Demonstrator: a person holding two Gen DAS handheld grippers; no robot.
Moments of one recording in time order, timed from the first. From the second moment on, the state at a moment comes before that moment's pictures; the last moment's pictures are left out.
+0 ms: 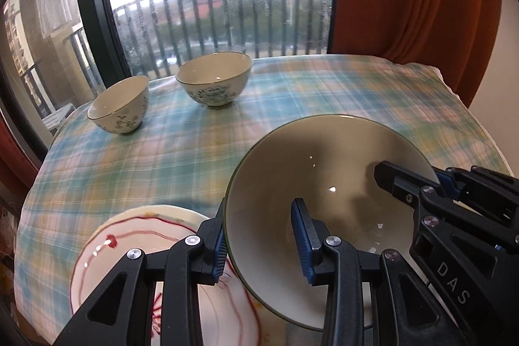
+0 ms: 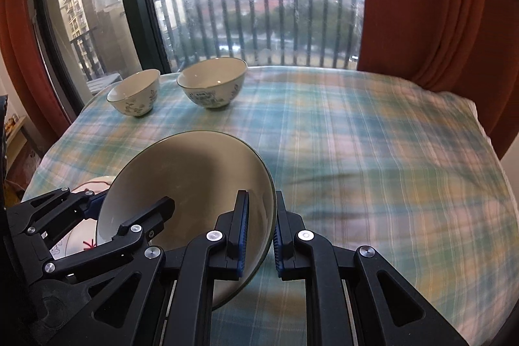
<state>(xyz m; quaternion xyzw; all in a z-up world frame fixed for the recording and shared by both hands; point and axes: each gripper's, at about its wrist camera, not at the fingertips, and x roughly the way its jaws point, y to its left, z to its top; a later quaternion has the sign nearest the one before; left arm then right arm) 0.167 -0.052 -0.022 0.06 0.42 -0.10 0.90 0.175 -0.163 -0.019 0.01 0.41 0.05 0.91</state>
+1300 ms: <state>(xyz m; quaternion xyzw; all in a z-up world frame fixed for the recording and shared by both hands) 0.127 -0.072 -0.051 0.06 0.44 -0.16 0.88 0.126 -0.192 -0.061 0.03 0.45 0.01 0.89</state>
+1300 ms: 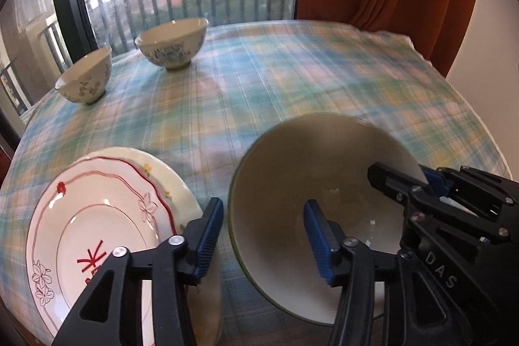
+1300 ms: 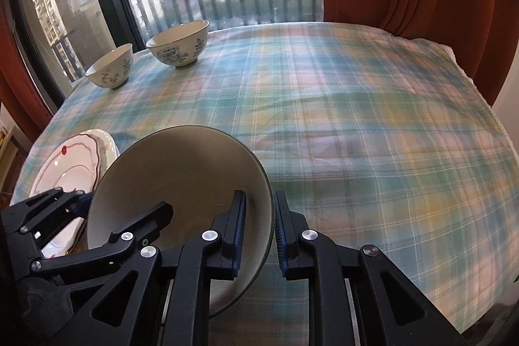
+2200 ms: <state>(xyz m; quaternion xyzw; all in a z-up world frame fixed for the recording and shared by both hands) 0.160 -0.033 -0.010 0.04 0.38 -0.10 0.92 0.156 -0.195 -0.017 0.00 0.40 0.02 0.92</state>
